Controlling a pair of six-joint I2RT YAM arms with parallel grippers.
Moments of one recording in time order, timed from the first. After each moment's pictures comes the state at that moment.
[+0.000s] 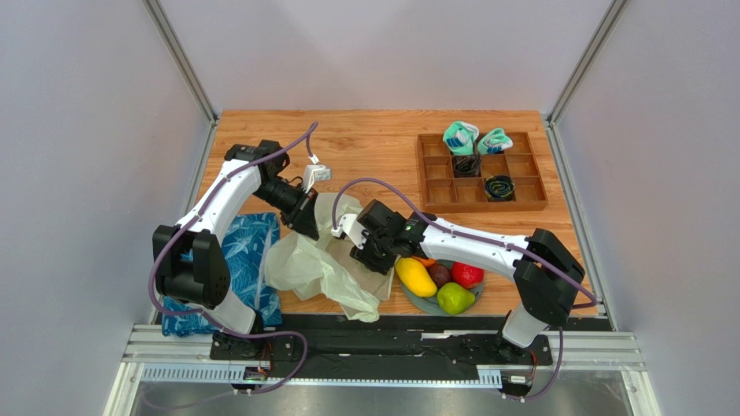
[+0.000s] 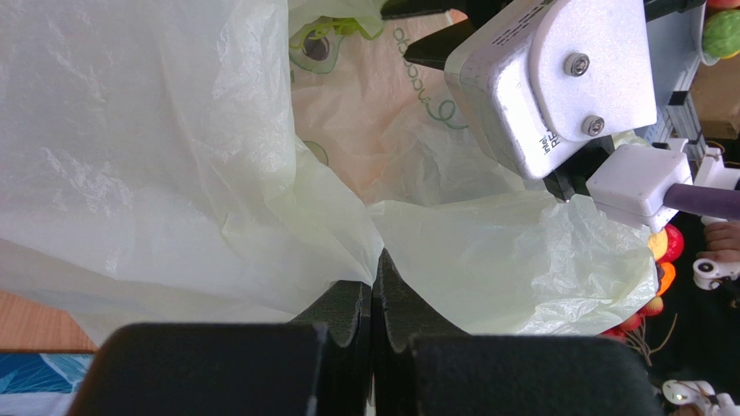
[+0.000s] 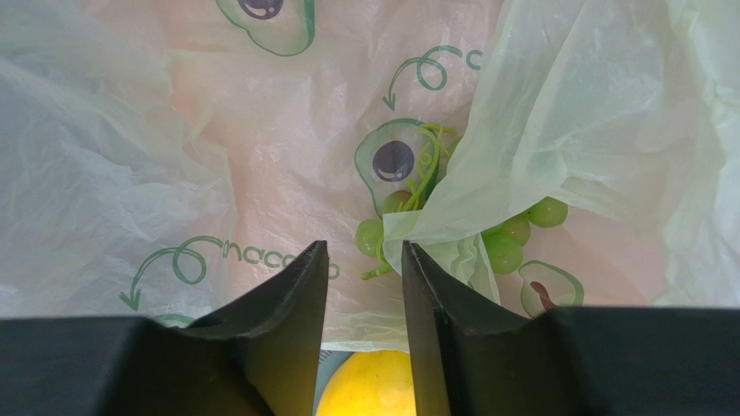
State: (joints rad) left arm -0.19 1.59 1.35 -1.35 0.85 0.69; right arm 1.00 1.64 1.15 -0.54 -0.12 -0.20
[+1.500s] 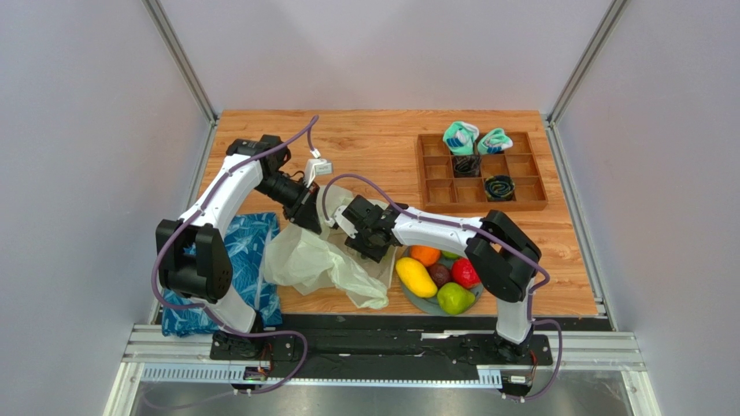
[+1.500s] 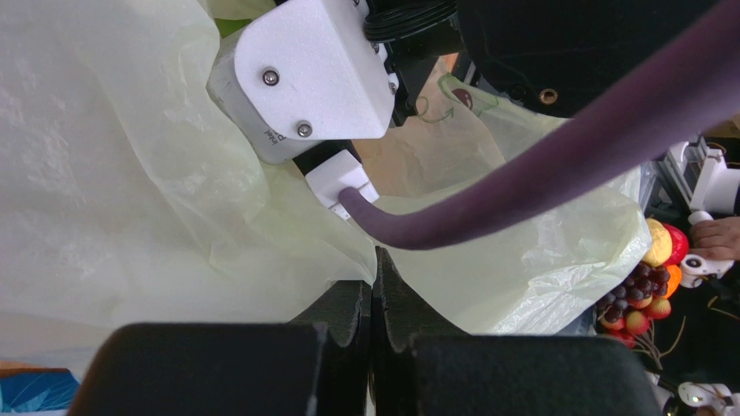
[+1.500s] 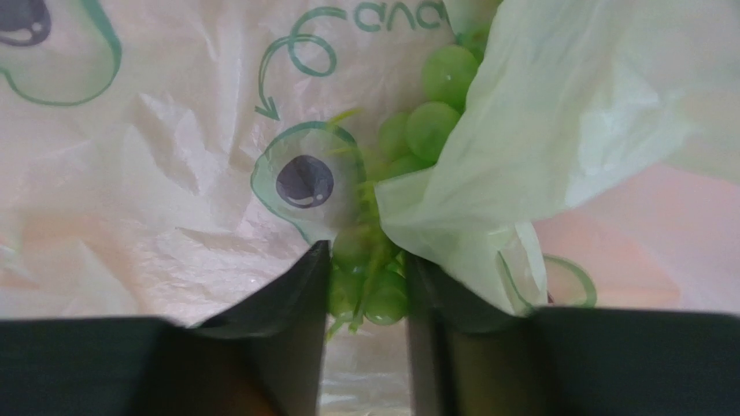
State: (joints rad) left arm -0.20 1.63 1.41 -1.35 0.88 0.71; right arm 0.95 1.90 1.32 -0.57 0.07 -0.19
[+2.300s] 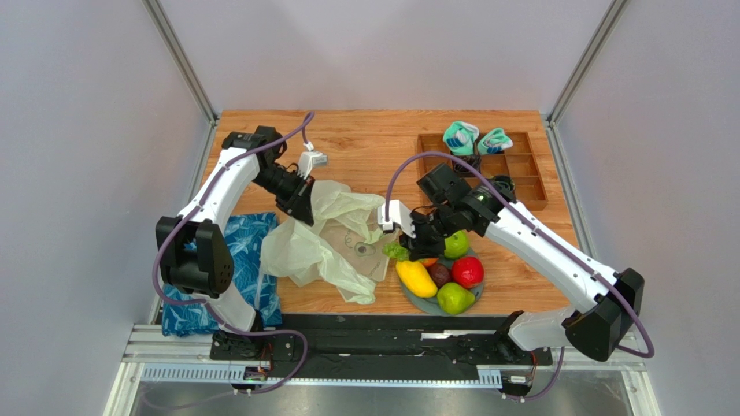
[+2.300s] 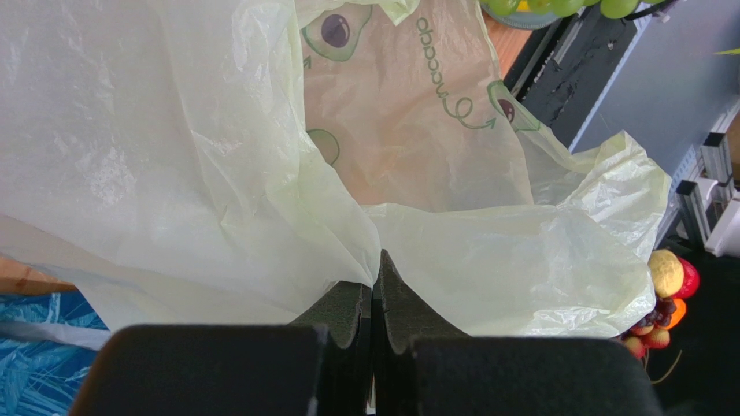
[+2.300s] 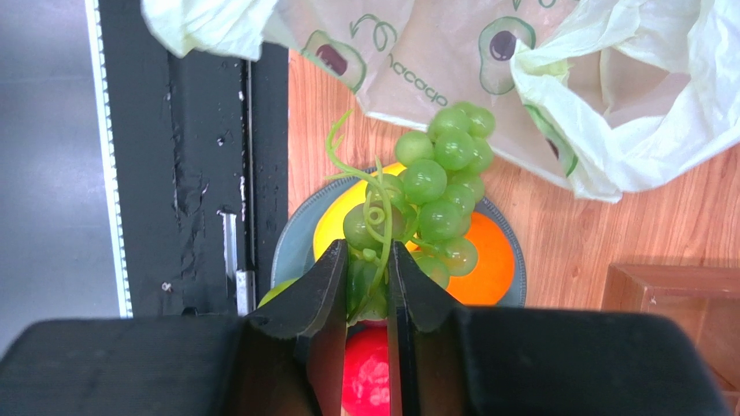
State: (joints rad) left arm -0.17 1.66 1.47 -1.34 0.75 0.60; right arm 0.78 1.35 1.32 -1.08 -0.49 -0.72
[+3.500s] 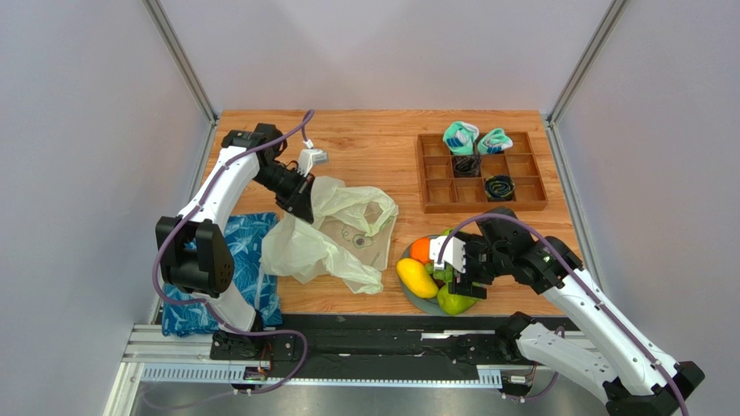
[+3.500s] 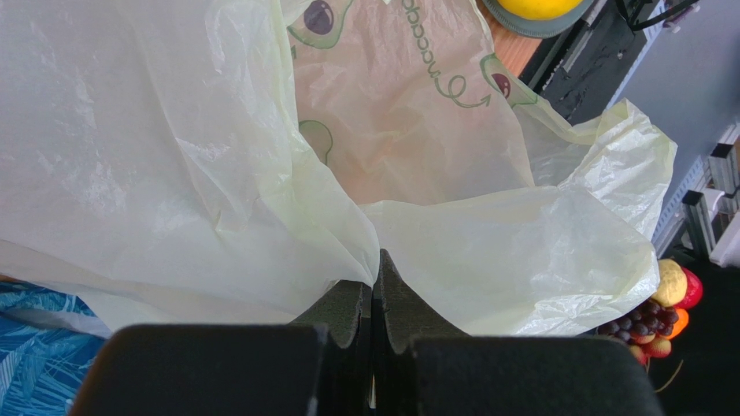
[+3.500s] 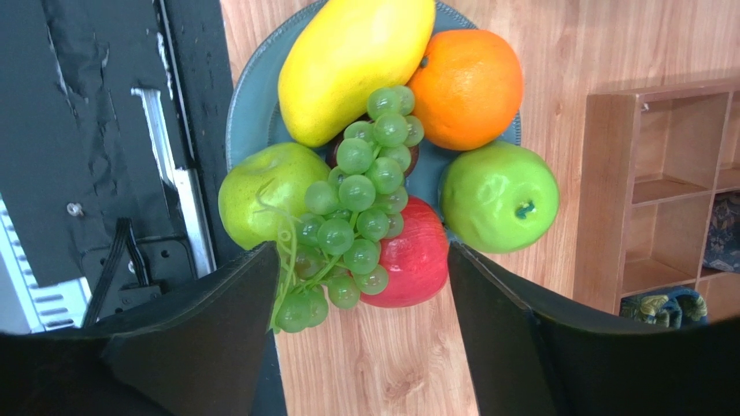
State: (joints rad) left arm -0.17 1.67 1.50 -1.33 0.72 0.56; right arm 0.63 0.82 0.91 -1.09 -0.31 -0.86
